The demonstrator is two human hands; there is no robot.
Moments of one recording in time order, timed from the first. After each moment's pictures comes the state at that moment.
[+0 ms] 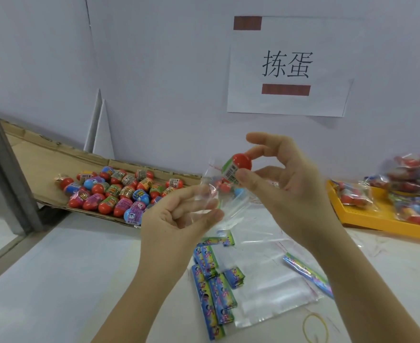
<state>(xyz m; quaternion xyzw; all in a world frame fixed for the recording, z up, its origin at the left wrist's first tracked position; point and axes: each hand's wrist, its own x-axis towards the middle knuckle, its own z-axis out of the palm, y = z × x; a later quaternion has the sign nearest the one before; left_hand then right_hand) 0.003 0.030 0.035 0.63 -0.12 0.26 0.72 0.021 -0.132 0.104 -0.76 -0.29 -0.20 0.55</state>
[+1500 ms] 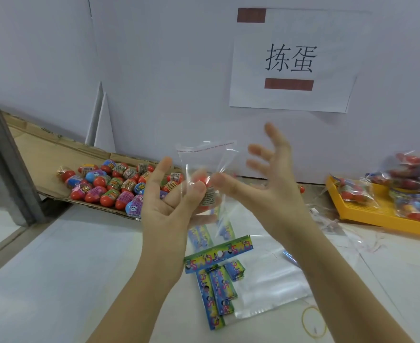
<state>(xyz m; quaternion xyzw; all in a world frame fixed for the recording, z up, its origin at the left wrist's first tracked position) 0.003 0.026 0.038 0.51 -0.08 0.23 0.82 0.020 -0.113 0.089 -0.76 -0.19 -0.12 0.61</state>
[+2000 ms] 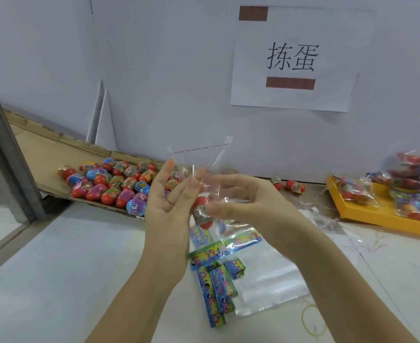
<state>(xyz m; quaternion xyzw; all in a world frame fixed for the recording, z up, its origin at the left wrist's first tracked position) 0.006 0.025 0.035 0.48 -0.05 0.20 0.85 0.029 -0.115 0.078 -0.73 -0.22 0.12 0.64</state>
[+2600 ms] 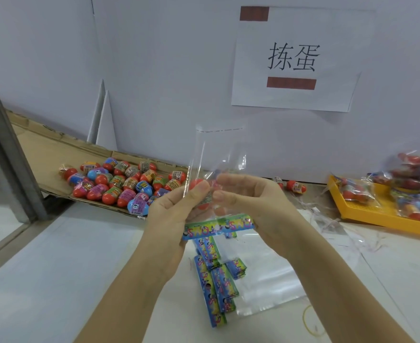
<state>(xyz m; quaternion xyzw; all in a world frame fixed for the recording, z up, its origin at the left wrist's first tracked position) 0.008 0.034 0.041 0.50 0.00 0.07 0.86 0.037 -0.113 0.071 -0.66 -0.18 0.09 0.72</state>
